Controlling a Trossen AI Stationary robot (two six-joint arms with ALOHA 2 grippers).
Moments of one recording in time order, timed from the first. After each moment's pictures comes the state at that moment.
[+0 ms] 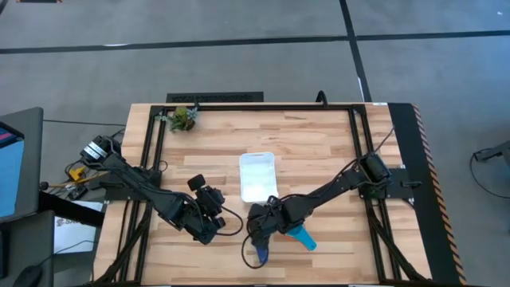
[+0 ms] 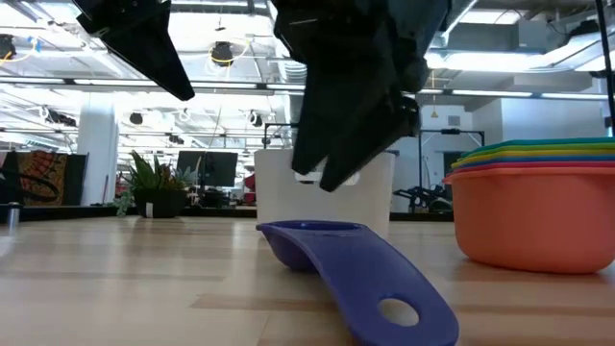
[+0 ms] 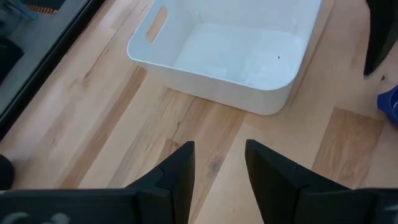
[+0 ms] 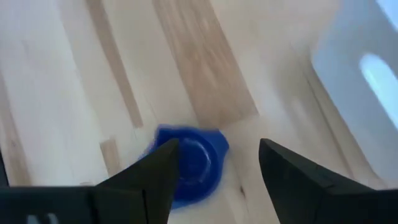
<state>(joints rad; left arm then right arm) -0.59 1.56 1.11 -0.75 -0.83 -0.81 0.41 2.07 1.54 -0.55 0.19 0.79</state>
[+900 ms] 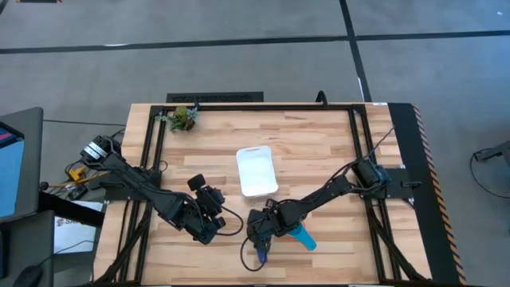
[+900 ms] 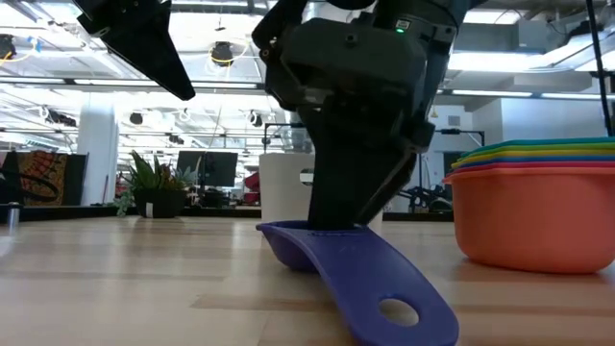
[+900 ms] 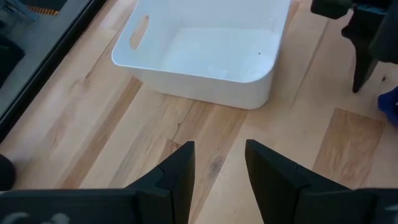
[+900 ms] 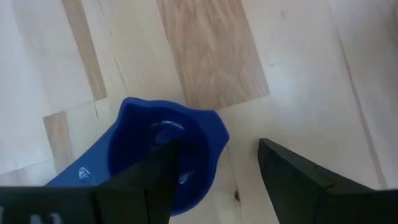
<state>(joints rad) -0.59 1.56 1.11 -0.75 -0.83 -0.81 0.41 2.16 1.54 -0.55 0.16 0.70</state>
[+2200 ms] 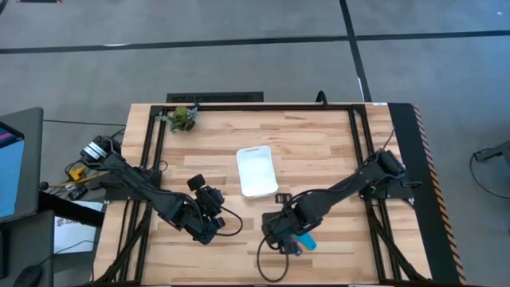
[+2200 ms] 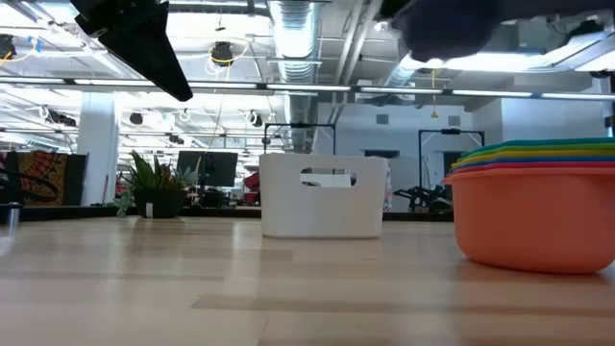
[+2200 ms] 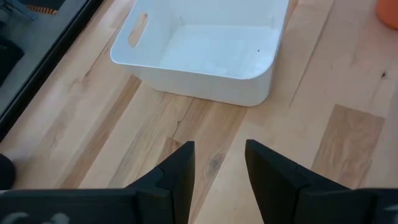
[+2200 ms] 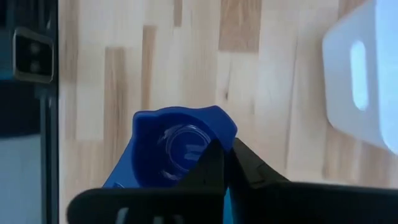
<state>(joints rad) -0.60 1.56 1.11 -0.76 -0.83 -0.81 0.48 1.94 1.73 -1.04 0.10 0.42</state>
